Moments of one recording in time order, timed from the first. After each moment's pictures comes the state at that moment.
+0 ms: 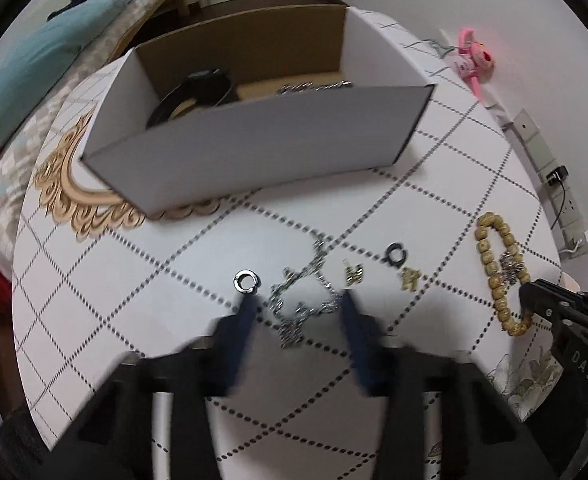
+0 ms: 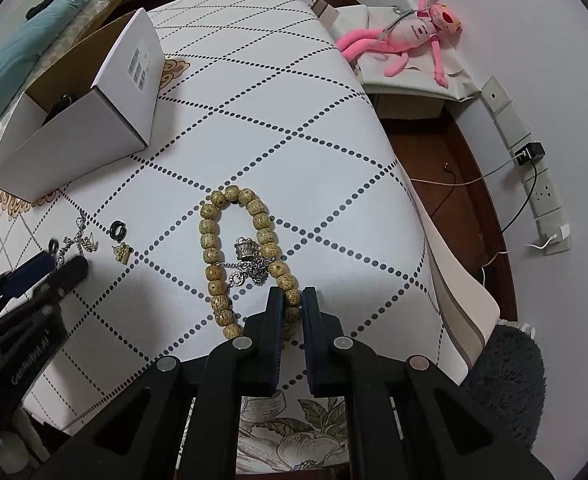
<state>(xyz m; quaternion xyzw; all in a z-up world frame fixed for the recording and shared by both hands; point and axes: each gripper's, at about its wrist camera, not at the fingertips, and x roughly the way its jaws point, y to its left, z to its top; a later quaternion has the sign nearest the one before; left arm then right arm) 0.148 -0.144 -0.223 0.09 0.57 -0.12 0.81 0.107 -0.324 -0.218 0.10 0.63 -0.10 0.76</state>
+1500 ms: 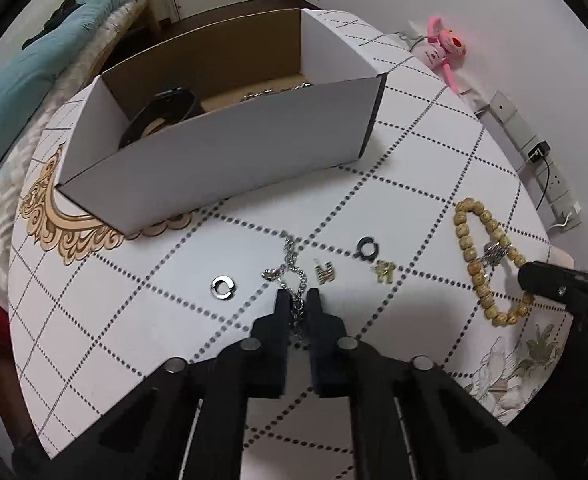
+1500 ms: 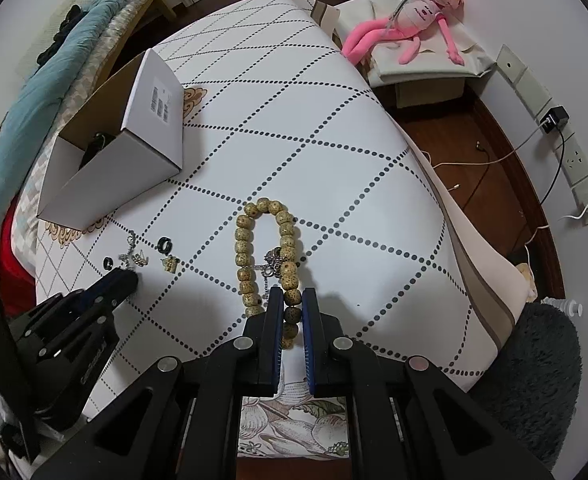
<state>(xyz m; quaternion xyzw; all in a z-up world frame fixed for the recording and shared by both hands) 0.139 -0.148 -0.222 0.11 0.56 -0.16 0.81 0.096 -0.336 -0.203 0.21 0.61 -0.06 0.76</state>
